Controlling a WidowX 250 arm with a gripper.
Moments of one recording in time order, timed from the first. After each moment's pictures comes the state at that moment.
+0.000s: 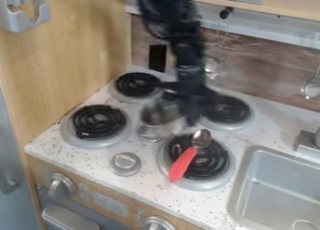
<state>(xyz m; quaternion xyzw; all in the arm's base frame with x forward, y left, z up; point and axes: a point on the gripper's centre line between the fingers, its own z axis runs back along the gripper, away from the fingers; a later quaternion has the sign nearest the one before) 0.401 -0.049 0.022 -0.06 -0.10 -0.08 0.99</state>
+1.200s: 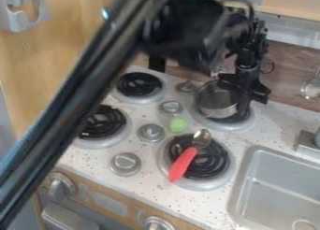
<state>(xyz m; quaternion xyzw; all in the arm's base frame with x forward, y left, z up) 0.532 -0.098 -0.010 -0.01 -0.15 -0.11 0.98</state>
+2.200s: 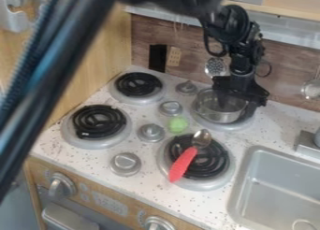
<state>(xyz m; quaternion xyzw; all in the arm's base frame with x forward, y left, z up) 0.492 -0.087 0.012 -0.02 -0.22 -0.06 0.97</state>
